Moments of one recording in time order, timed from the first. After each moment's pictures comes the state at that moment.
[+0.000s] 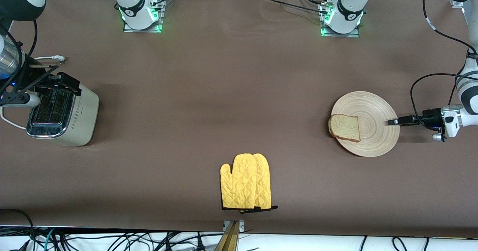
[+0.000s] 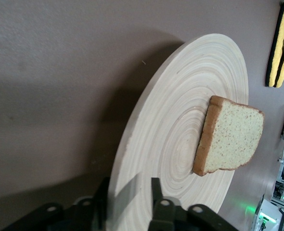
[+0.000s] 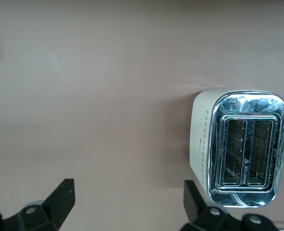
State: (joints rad) left arm 0.61 0.79 -0.09 -1.61 -0.60 1.80 0.73; right arm 0.00 0.13 0.05 -1.53 -0.01 1.66 0.04
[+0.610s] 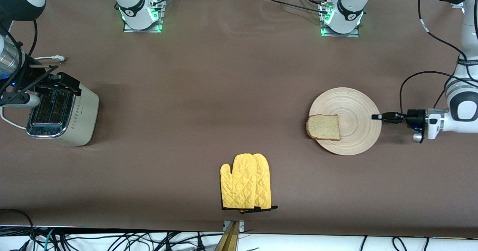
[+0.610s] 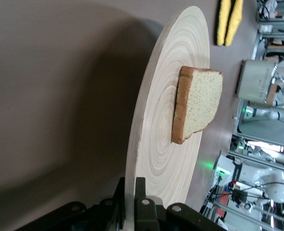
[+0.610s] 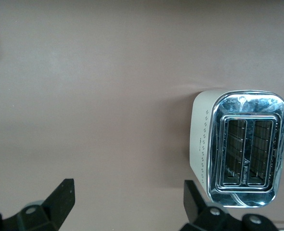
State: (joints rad) left arm 0.58 0.80 -0.22 -1.60 -0.62 1.63 0.74; right arm 0.00 0.13 0.05 -1.53 -0.01 1.66 0.04
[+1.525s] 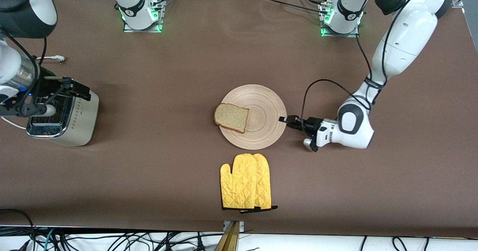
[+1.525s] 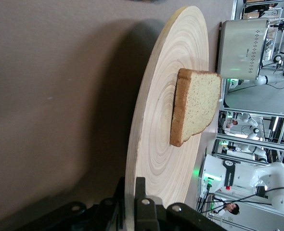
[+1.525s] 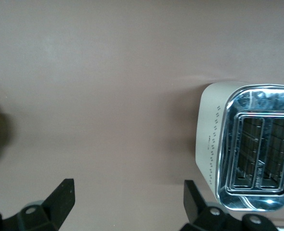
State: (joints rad) left arm 0.07 0.92 -0.34 -1.63 -0.93 1.99 0.72; right arm 0.01 0.21 0.05 -1.53 -0.01 1.65 0.04
